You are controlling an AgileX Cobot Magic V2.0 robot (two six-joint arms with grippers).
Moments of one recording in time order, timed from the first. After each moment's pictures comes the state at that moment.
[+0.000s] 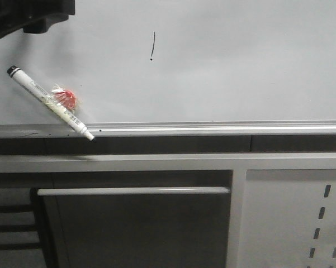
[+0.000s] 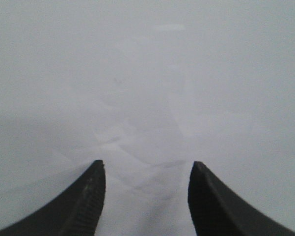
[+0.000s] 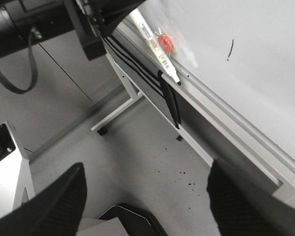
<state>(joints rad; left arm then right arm) -0.68 1.32 -0.61 -0.61 -0.65 0.49 0.30 1.15 -1.10 0.78 0.95 -0.79</state>
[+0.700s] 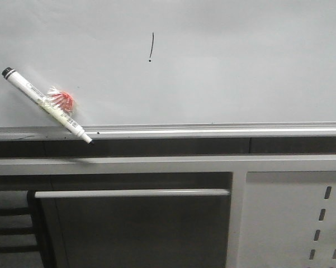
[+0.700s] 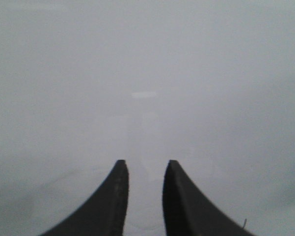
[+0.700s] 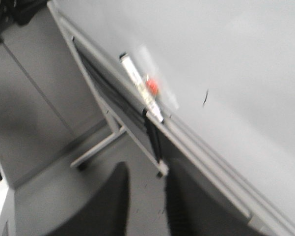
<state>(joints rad) -0.65 0.91 -0.62 -0.63 -0.33 0.62 0.30 1.02 -1.10 0.77 0.86 -0.79</state>
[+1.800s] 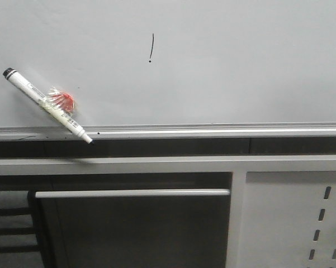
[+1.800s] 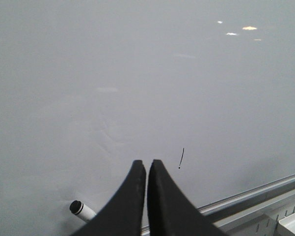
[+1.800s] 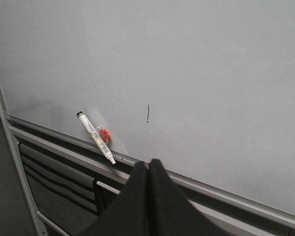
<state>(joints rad) -0.65 0.20 -0.22 -0.70 -0.09 0.67 0.30 0.04 -0.27 0.86 0.38 -0.79</state>
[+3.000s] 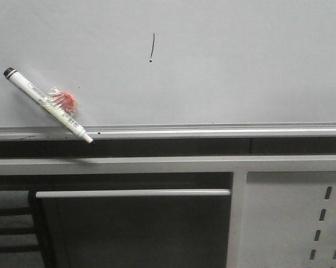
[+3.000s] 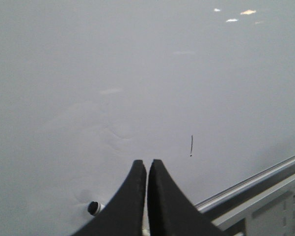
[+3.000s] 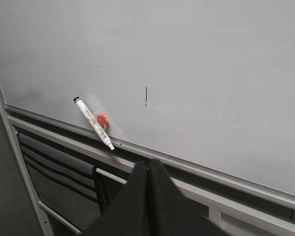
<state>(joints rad) -0.62 0.19 -0.19 -0.49 -0.08 0.66 0.30 0.03 -0.23 0.86 0.38 -0.79</state>
